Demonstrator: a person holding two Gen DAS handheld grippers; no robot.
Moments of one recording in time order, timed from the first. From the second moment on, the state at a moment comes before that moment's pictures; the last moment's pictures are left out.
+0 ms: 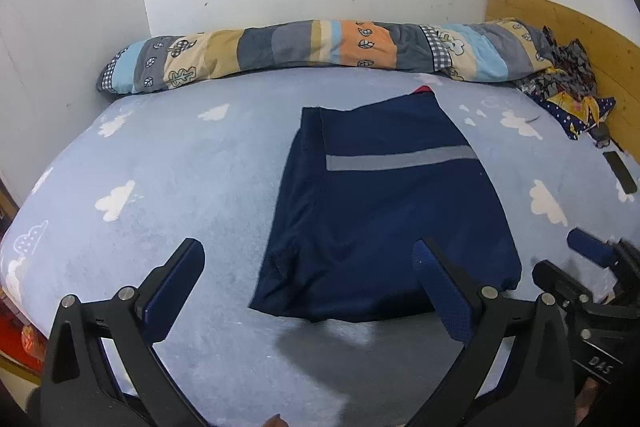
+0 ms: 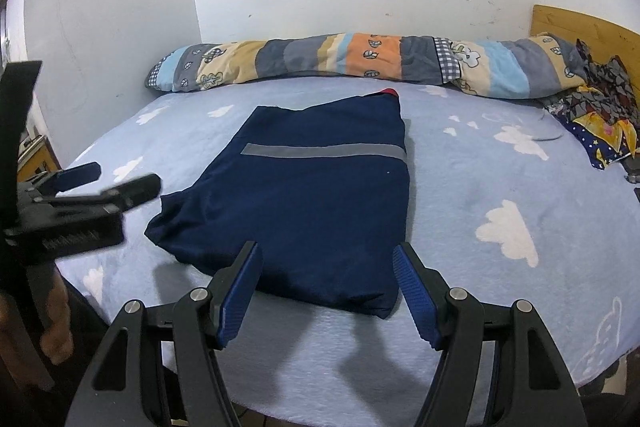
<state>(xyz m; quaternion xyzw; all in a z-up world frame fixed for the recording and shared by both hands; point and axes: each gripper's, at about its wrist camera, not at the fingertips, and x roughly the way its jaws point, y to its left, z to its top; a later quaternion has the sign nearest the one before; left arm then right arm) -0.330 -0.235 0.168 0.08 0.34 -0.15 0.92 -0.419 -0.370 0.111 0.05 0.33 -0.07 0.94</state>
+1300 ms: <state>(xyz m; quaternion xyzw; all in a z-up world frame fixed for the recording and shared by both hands) -0.334 -0.211 0.181 0.14 0.33 -0.09 0.93 -0.412 -0.372 0.107 0.06 0.33 -0.08 0.94</state>
